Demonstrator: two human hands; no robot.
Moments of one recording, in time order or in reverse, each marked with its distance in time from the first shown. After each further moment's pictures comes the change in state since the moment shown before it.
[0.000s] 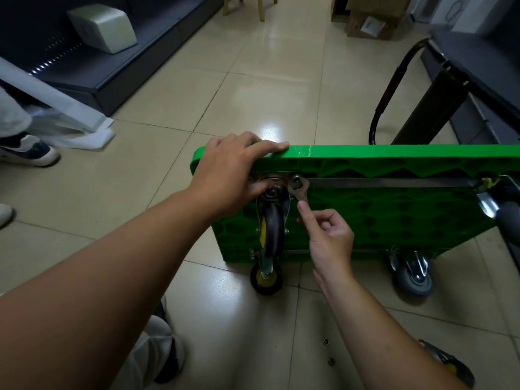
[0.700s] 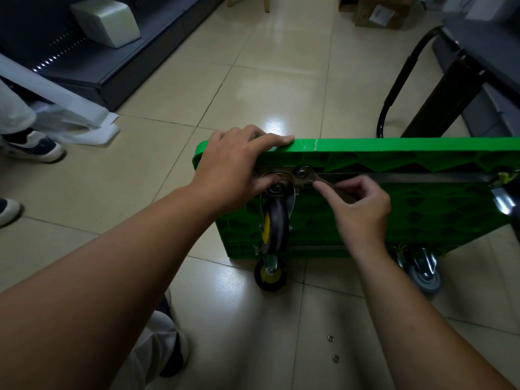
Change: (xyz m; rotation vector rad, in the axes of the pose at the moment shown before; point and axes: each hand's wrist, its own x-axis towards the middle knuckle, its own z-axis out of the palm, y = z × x) left_hand 0.001 0.002 0.000 -0.002 -0.008 -0.009; right_hand 0.040 -0.035 -0.018 -0.541 0.070 -0.413
